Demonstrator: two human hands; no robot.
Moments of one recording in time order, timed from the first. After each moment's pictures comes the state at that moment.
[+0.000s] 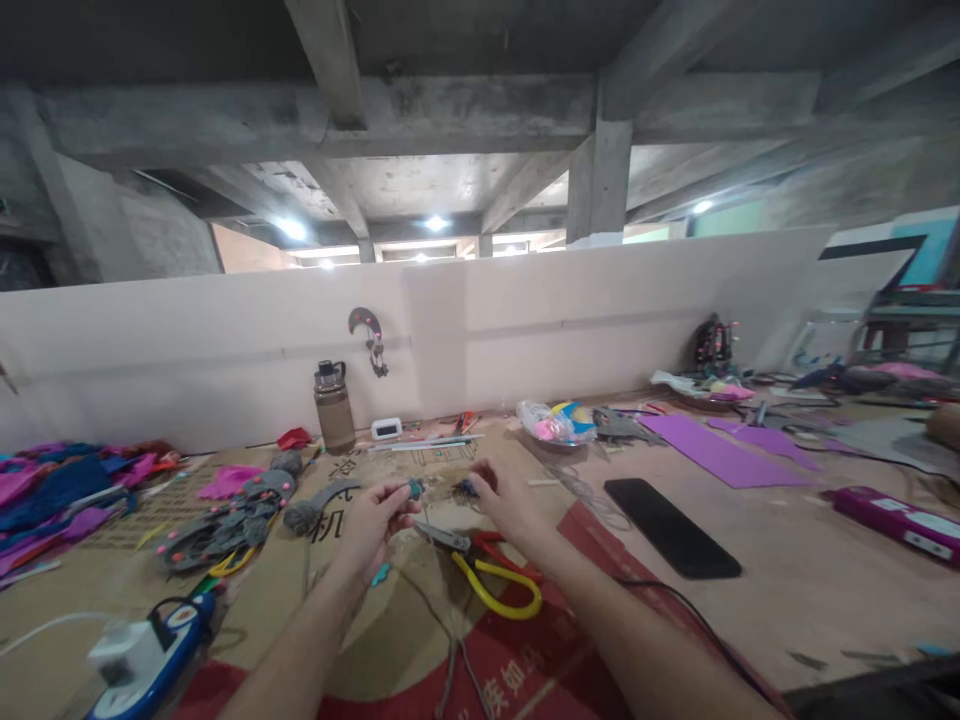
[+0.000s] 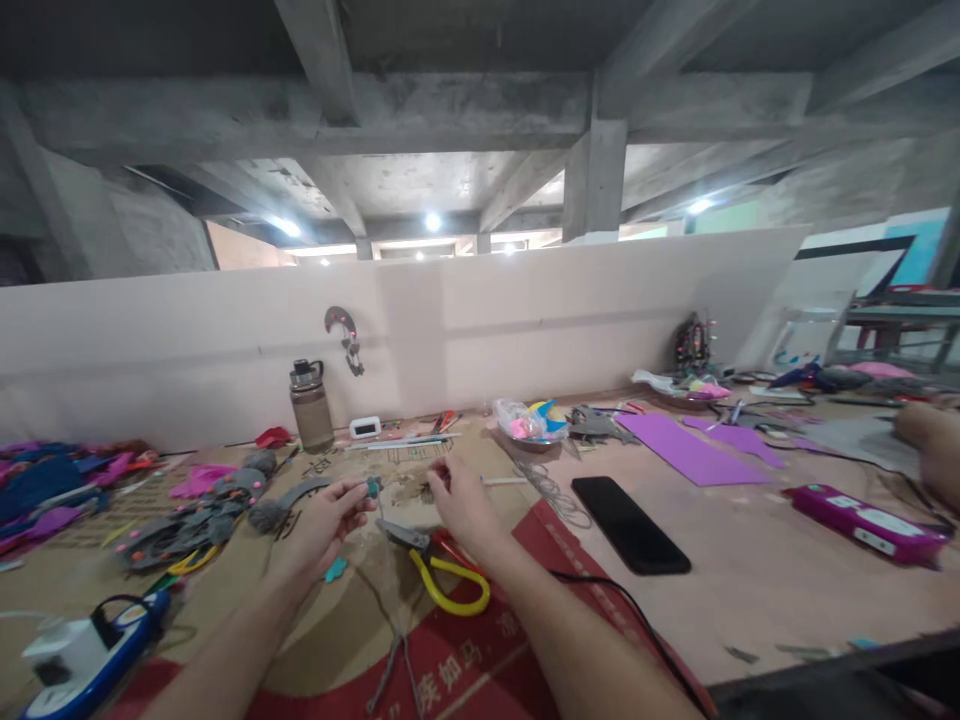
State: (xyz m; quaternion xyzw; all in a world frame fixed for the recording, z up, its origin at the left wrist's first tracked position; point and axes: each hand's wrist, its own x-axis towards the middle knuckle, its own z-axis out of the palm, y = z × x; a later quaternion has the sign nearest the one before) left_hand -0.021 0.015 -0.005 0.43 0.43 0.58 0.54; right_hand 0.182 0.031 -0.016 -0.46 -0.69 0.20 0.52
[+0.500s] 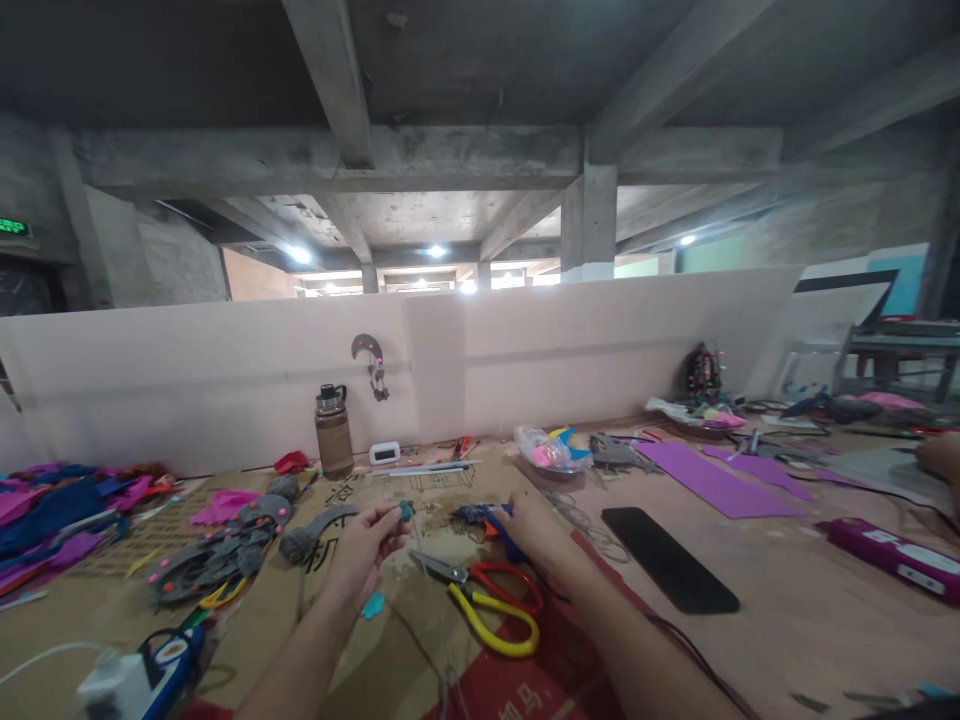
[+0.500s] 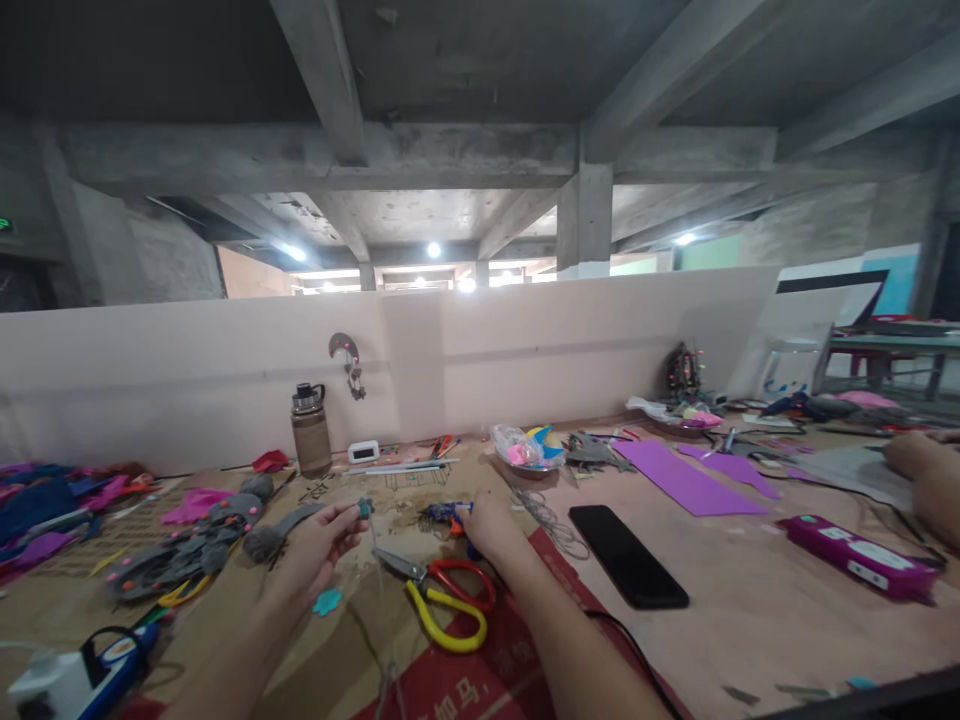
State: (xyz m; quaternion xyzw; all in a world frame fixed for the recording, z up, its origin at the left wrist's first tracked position) left_hand -0.033 0.021 -0.008 0.41 0.41 0.61 0.54; right_hand 0.221 0.051 -0.021 -0.67 -0.69 0.08 0.27
